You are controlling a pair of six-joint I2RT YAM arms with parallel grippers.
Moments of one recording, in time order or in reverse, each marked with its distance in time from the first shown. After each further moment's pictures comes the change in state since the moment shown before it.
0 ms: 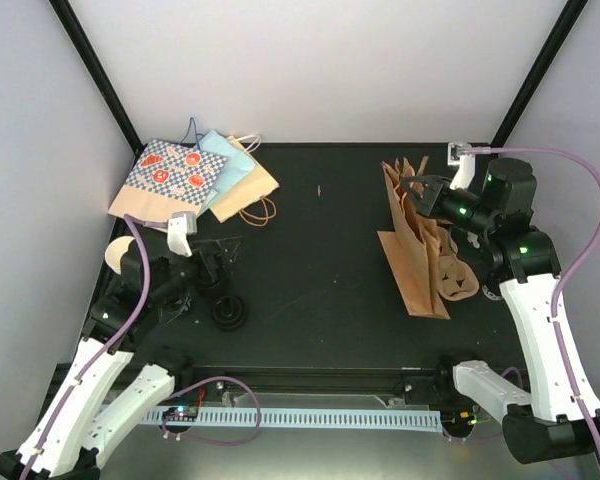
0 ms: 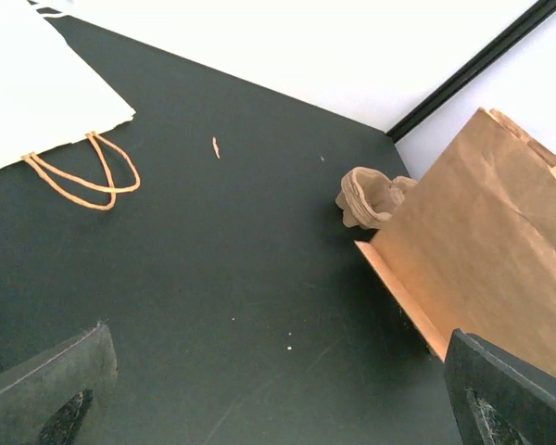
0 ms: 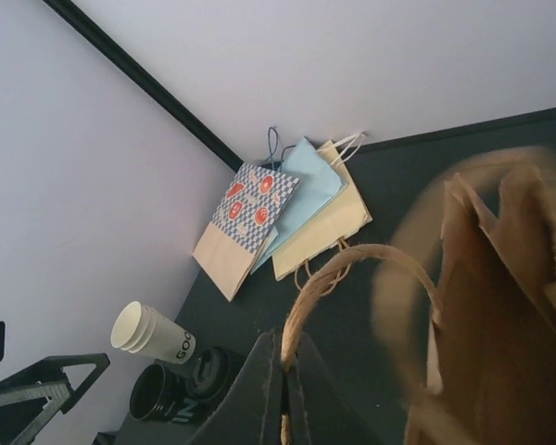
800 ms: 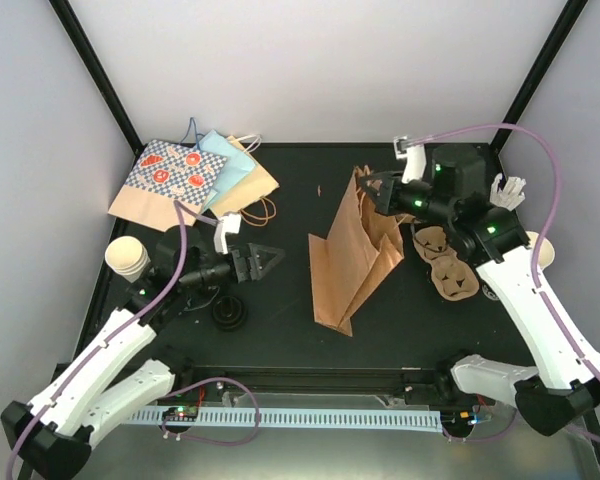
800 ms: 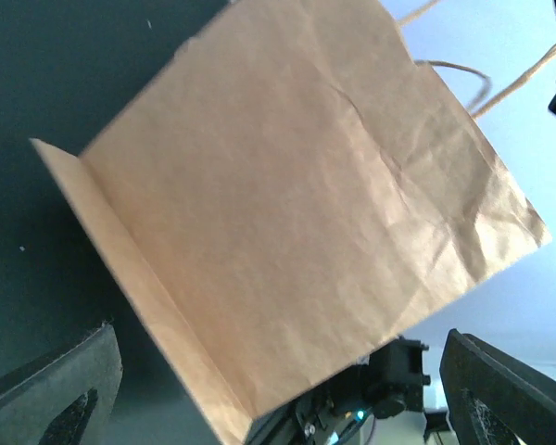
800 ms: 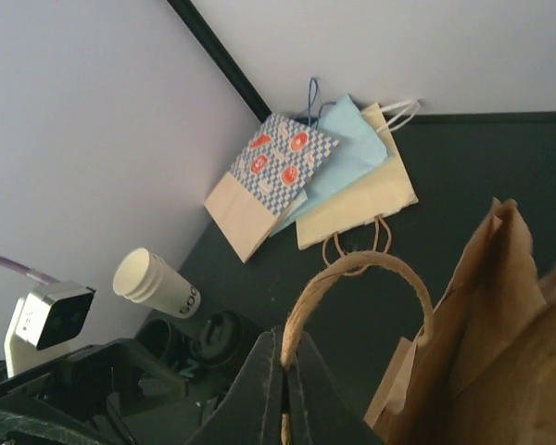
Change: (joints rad) left arm -0.100 0.143 -0.106 0.310 0.365 -0.180; right arm 0.292 0.140 0.144 -0.026 0.163 -0.054
